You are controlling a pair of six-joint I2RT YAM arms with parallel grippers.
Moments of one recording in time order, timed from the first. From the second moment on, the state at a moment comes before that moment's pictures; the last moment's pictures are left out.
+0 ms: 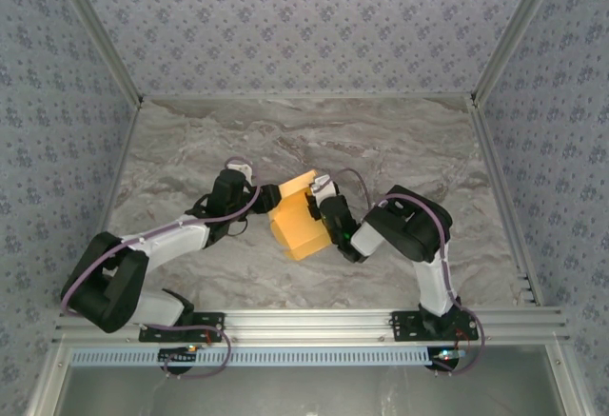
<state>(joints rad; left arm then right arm) -0.55 1.36 0.58 0.18 0.11 -0.63 0.82 2.02 0.64 1.08 0.50 -0.02</state>
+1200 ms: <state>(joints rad) -0.56 1.36 0.58 0.17 0.13 -0.63 0.80 2.04 0.69 0.89 0.77 0.20</state>
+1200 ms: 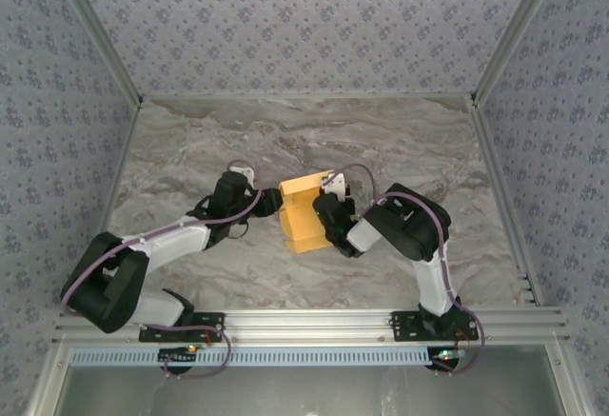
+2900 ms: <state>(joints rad) -0.47 1.38 0.68 -0.03 0.27 -0.69 1.00 1.81 0.49 1.11 0.05 -0.12</state>
